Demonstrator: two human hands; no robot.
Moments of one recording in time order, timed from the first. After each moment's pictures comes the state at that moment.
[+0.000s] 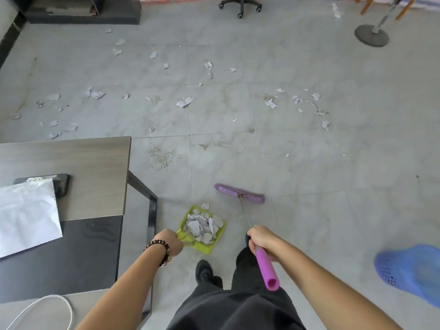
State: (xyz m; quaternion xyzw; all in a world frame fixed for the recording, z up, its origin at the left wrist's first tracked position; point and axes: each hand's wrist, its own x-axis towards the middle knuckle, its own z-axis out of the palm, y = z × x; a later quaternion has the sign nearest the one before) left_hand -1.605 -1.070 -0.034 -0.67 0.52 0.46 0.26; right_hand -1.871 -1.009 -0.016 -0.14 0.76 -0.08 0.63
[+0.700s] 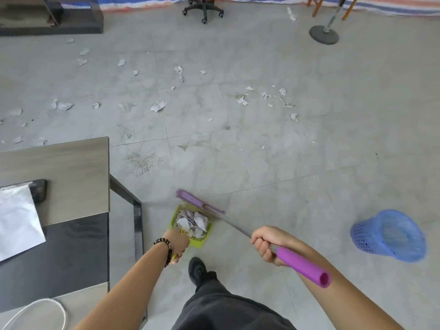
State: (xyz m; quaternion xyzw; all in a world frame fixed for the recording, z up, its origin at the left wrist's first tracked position) left_hand -1.632 -1.019 -0.040 -0.66 0.48 0.55 0.16; right_hand -1.886 -0.915 0.034 0.03 0.68 -0.15 0.72
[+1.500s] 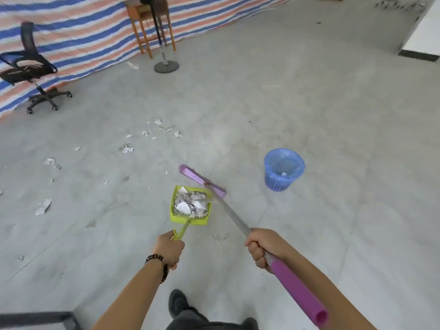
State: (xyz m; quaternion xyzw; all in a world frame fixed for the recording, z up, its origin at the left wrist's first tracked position) left_hand -1.892 -0.775 0.048 -0.52 0.64 0.55 0.09; right_hand -2.011 -0.548 0.119 0.15 0.61 -0.54 0.55
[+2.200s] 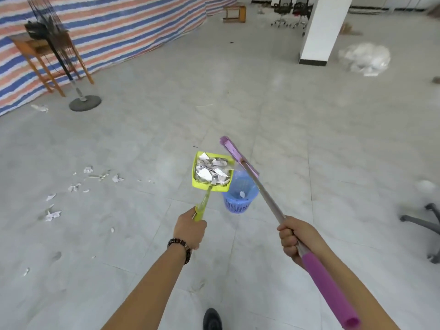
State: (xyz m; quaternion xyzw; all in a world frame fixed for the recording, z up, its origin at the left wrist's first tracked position) left_hand -2.181 -0.750 0.096 -0.29 0.74 0.59 0.10; right_hand -2.176 -0.493 0.162 0.30 0.54 -0.74 0.28
